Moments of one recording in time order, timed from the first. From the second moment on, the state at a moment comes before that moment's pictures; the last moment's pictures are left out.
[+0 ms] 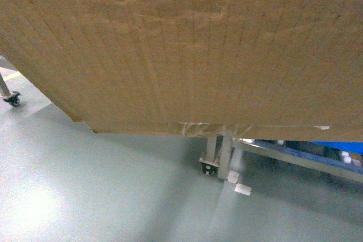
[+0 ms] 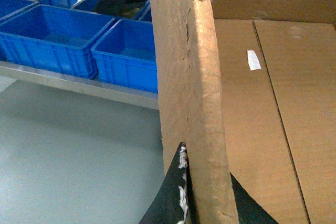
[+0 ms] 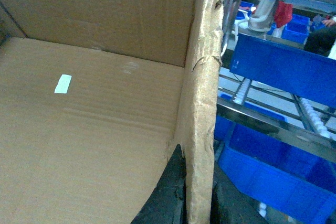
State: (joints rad) left arm -0.37 1.14 0.78 0.14 -0.22 -0.15; right arm 0.20 1.14 0.74 0.35 0.10 -0.09
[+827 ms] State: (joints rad) left arm -0.37 1.14 0.78 0.14 -0.22 -0.15; right arm 0.19 1.14 0.74 0.35 0.10 -0.09
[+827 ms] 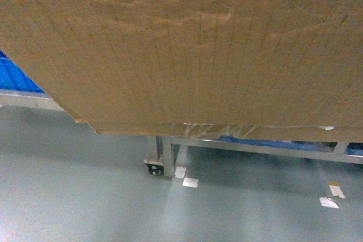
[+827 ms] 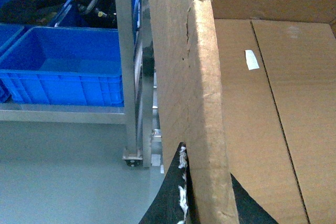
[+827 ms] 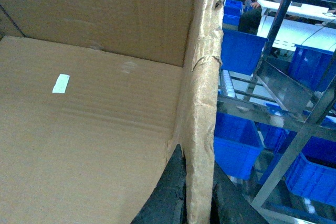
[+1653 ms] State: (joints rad) left arm -0.37 1.14 0.78 0.13 -0.22 -0.15; right arm 0.19 1.14 0.74 0.34 0.10 -0.09
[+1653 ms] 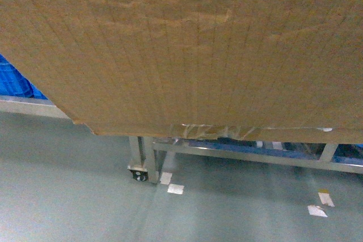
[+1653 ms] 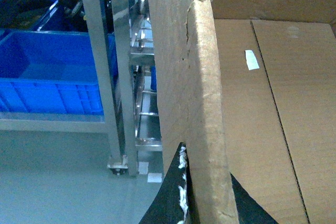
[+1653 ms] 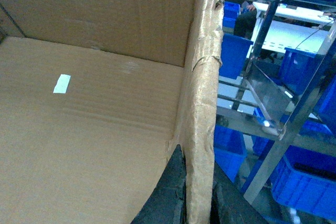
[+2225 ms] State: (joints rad) left arm -0.37 1.14 0.78 0.14 -0.22 -0.15; right arm 0.19 1.14 0.74 0.35 0.10 -0.09
